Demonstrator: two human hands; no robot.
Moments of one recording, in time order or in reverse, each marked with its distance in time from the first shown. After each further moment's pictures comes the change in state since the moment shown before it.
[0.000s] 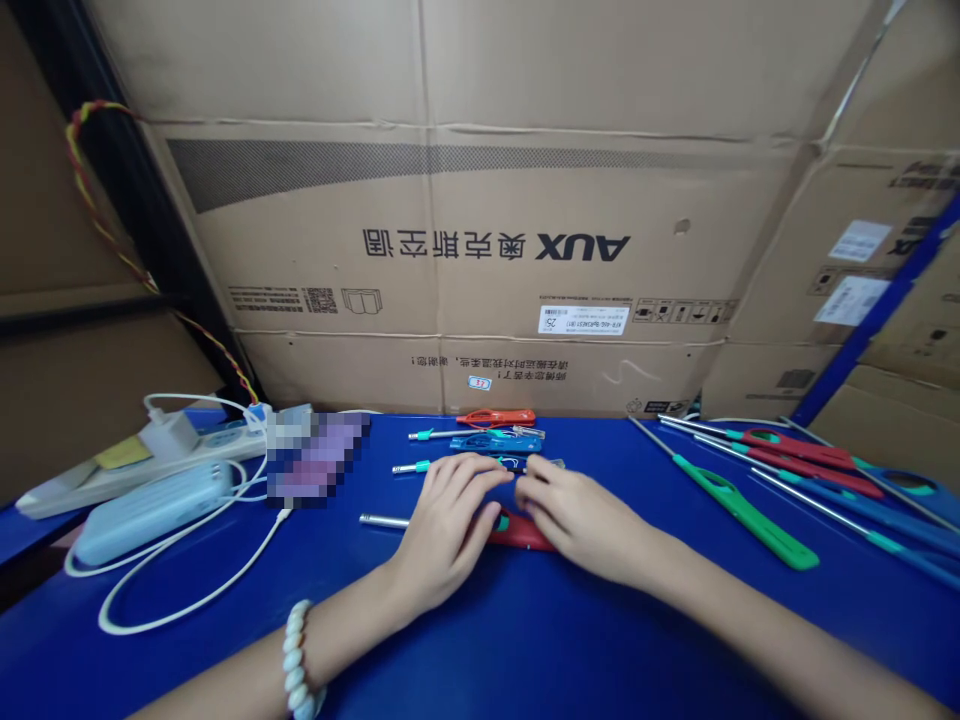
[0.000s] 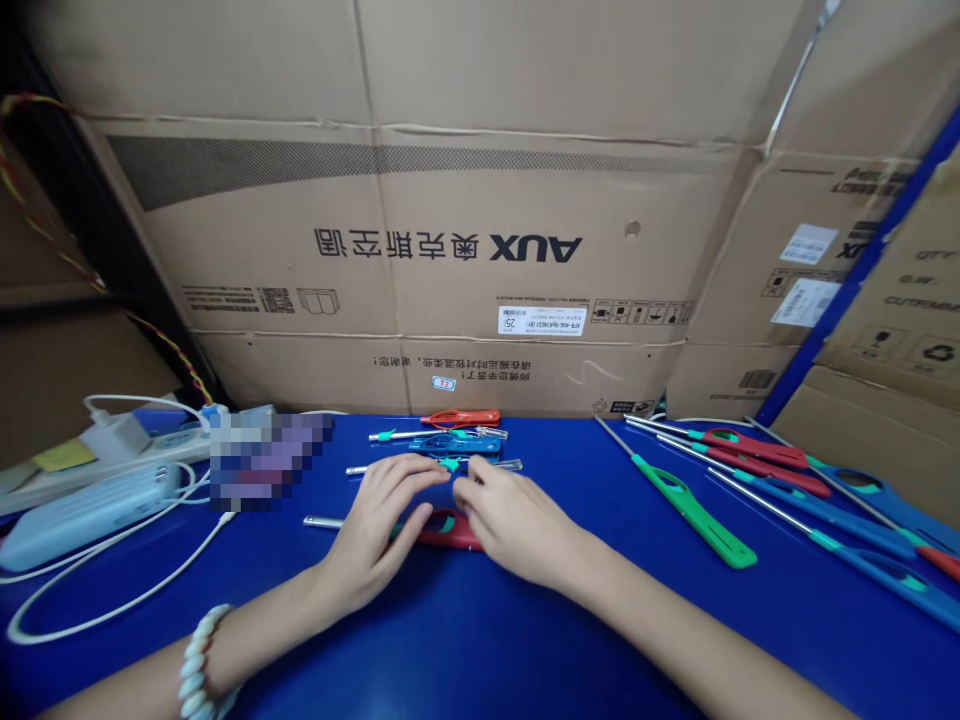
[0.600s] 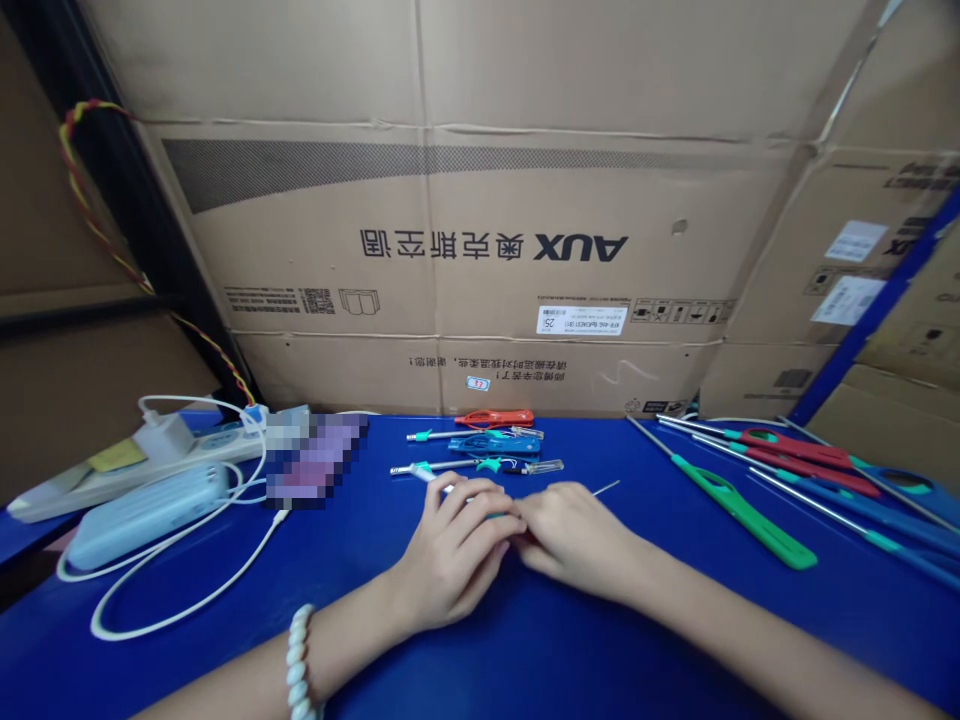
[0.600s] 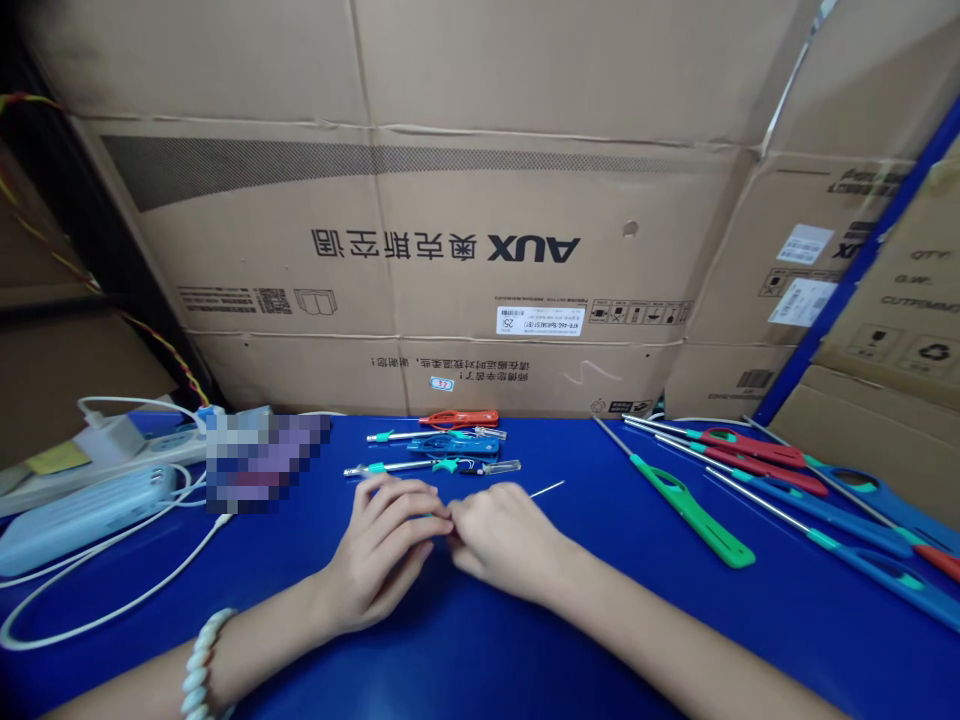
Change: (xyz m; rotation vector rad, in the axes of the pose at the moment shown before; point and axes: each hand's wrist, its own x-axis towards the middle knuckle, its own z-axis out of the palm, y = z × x) left_hand -0.005 0.006 0.002 0.020 0.086 0.263; right_hand 0.005 -0.013 0.009 -0.242 -0.178 0.006
